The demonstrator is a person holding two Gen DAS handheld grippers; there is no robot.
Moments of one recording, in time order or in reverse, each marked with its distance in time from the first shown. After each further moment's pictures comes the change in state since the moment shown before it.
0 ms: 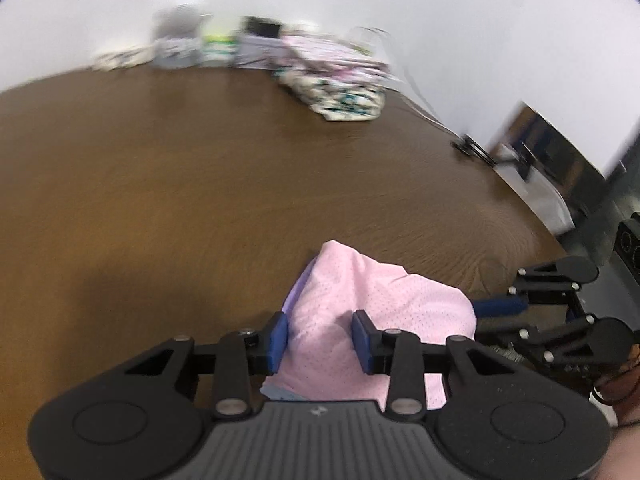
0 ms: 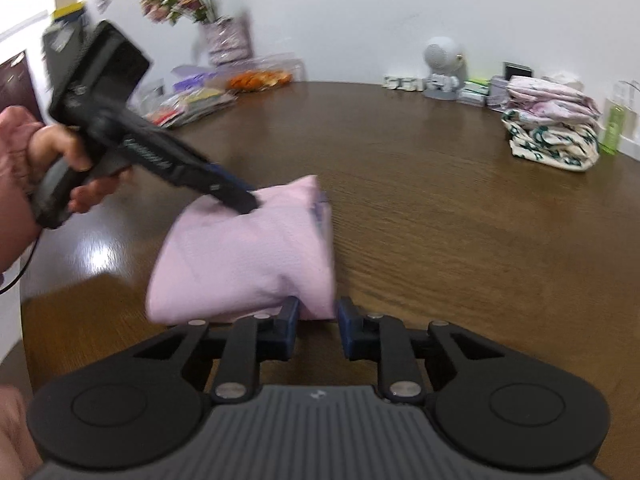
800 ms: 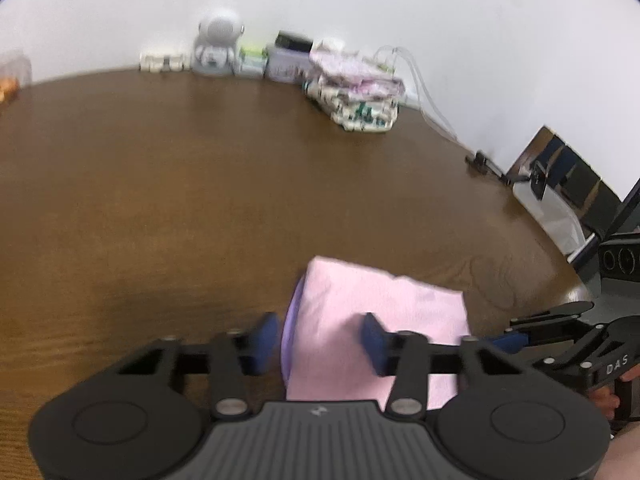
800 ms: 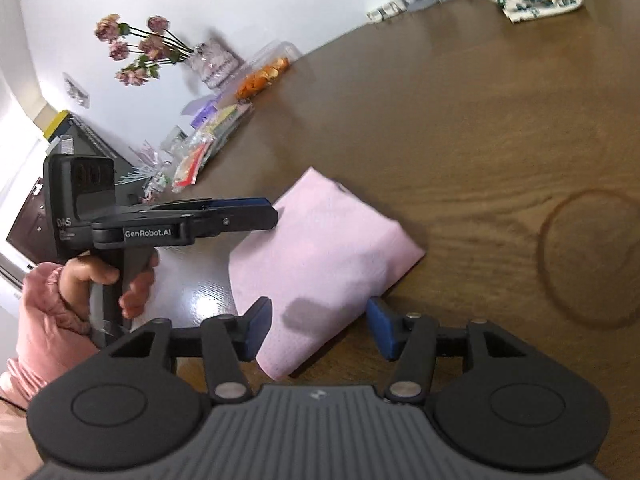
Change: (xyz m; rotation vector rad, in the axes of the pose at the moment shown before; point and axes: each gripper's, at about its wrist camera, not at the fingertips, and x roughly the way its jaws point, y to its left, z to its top) left arm -0.034 -0.016 -0.026 -0.032 -0.029 0.065; right arm -0.009 0.003 -0.018 0.500 0.078 0.267
